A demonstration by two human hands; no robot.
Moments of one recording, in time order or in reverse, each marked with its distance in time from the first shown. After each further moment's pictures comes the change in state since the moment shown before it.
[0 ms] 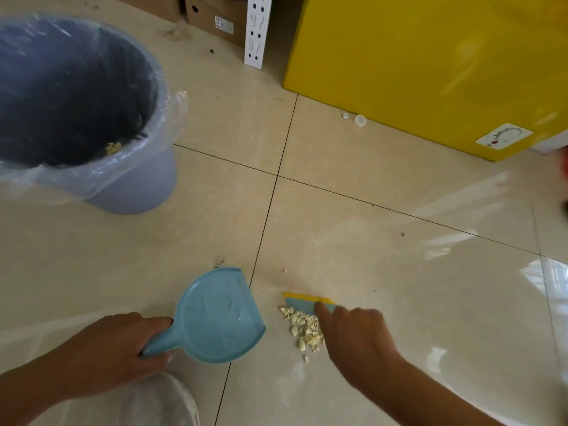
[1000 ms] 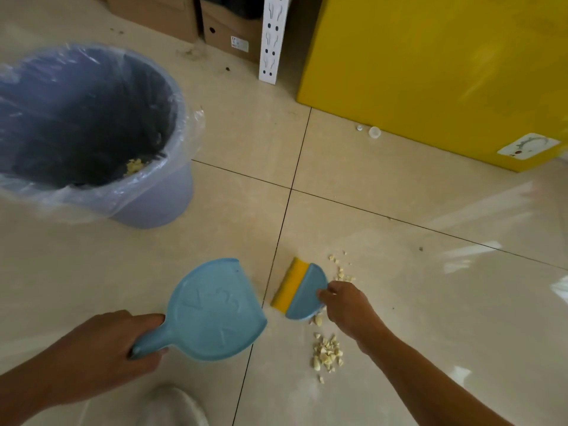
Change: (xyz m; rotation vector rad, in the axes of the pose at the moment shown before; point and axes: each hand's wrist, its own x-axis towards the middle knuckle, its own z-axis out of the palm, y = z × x) left_hand -0.007 -0.026 -0.020 -0.084 0.166 -0.076; right_hand 0.083 0.006 0.019 1.092 -0.226 0.525
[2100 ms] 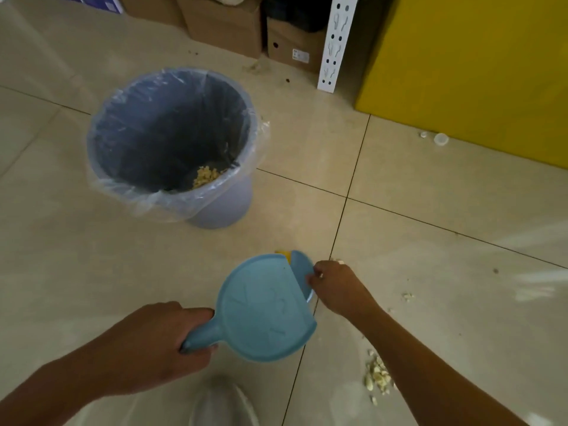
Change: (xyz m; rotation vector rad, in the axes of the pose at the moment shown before) left_hand -0.031 0.036 -0.056 0.106 -0.081 -0.018; right_hand 0.037 -0.085 0.058 -0.297 -0.066 -0.411
